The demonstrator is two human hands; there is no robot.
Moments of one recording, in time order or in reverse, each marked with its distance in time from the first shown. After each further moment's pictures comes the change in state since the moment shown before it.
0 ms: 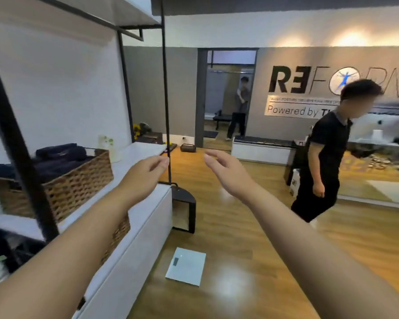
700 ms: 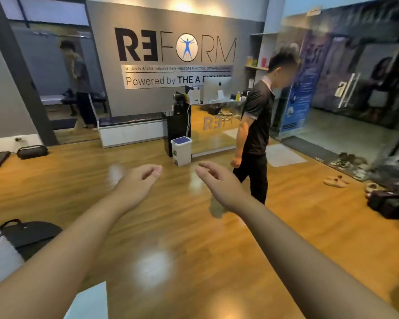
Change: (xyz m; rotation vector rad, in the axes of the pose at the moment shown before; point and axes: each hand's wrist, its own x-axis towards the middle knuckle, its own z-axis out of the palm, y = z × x) left_hand 0.189 0.127 0.386 -0.213 -0.615 0.319; right_hand -0.027 0.258 -0.237 -0.133 0.458 0.536
